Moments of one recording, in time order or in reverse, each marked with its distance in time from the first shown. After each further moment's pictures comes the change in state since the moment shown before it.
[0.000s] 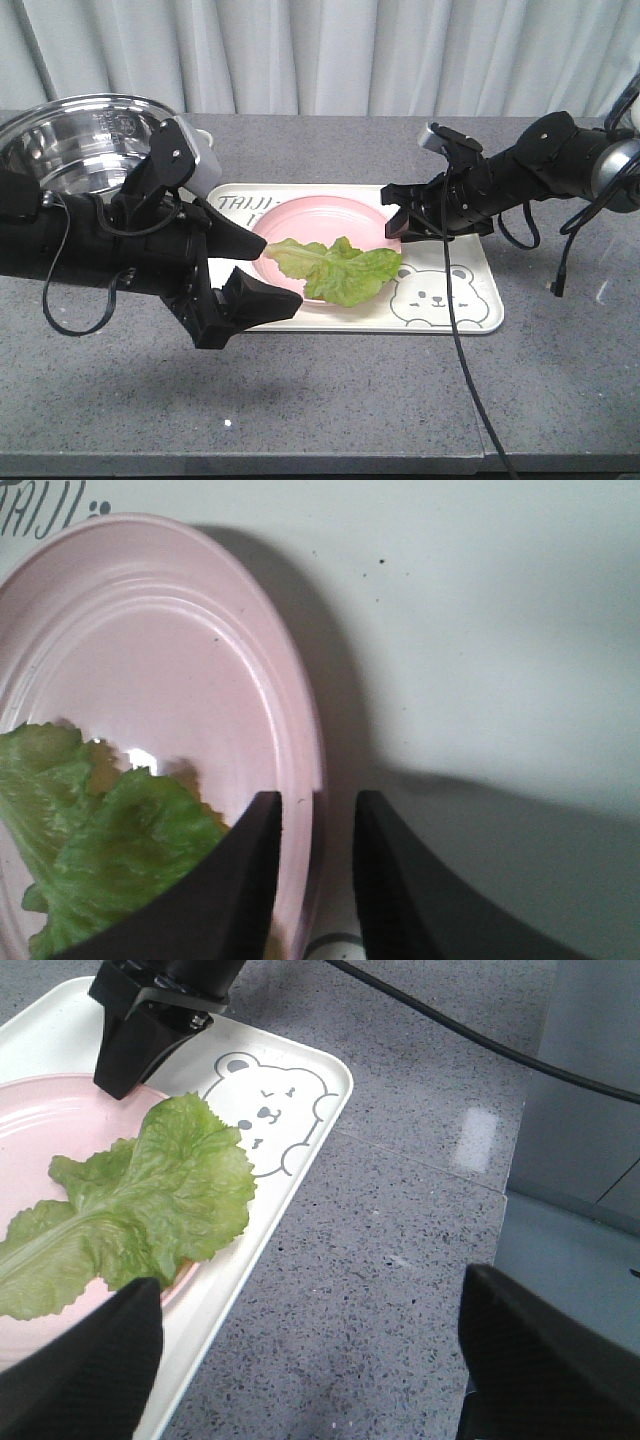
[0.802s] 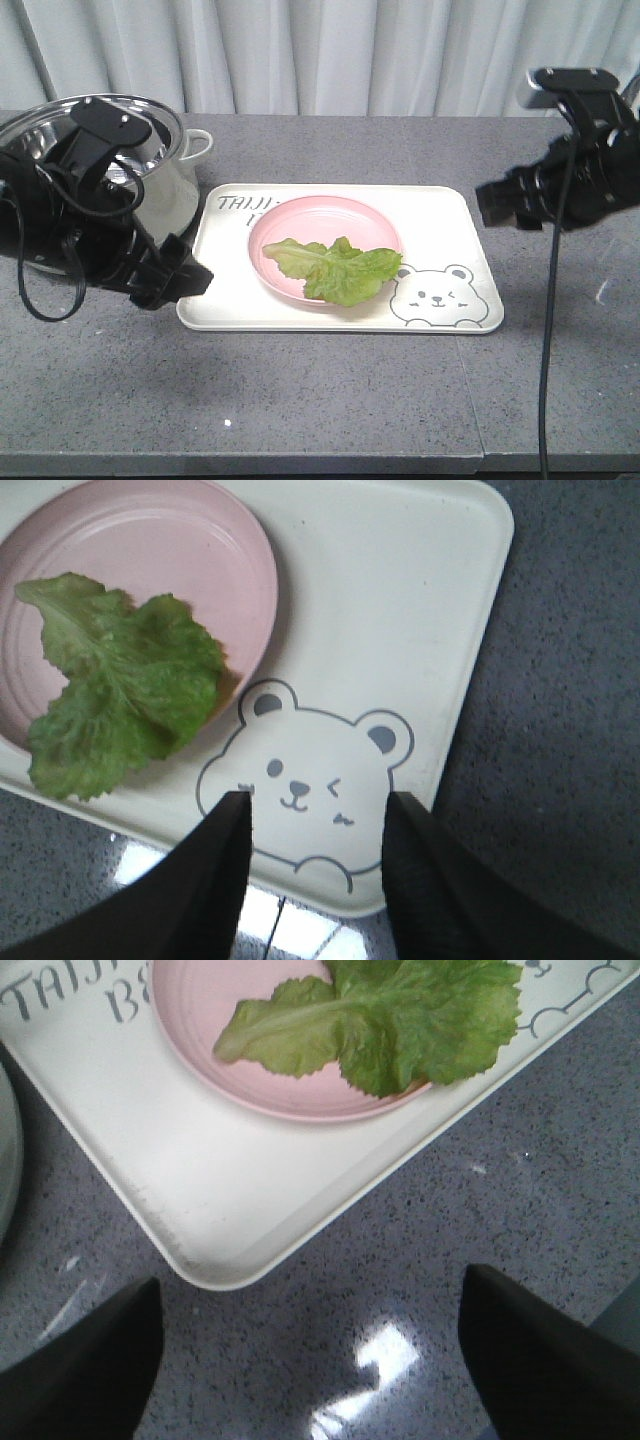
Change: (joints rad) left arm 0.013 -0.067 -0.124 0.771 0.084 -0.938; right arm -0.029 -0.609 0.326 -0.418 0.059 0.130
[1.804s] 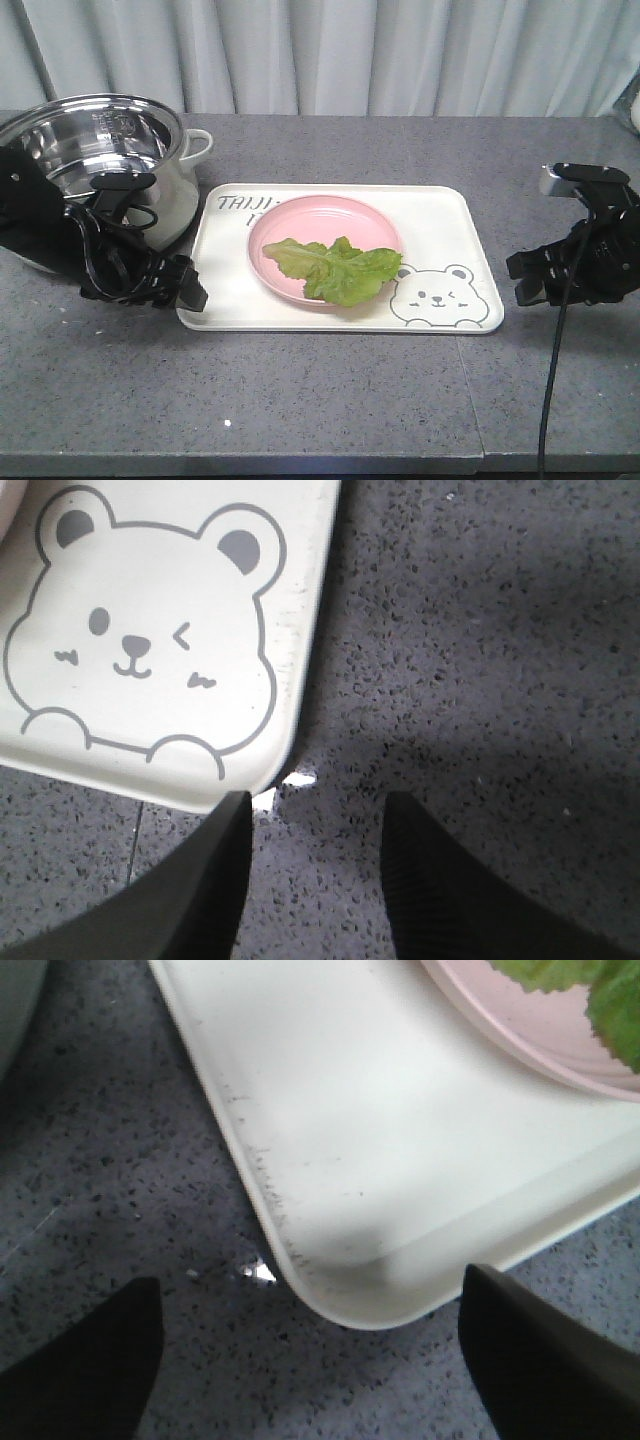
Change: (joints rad) left arm 0.174 0.334 0.005 -0.184 -0.083 0.031; right arm -0.142 0.120 0.129 0.037 0.027 -0.071
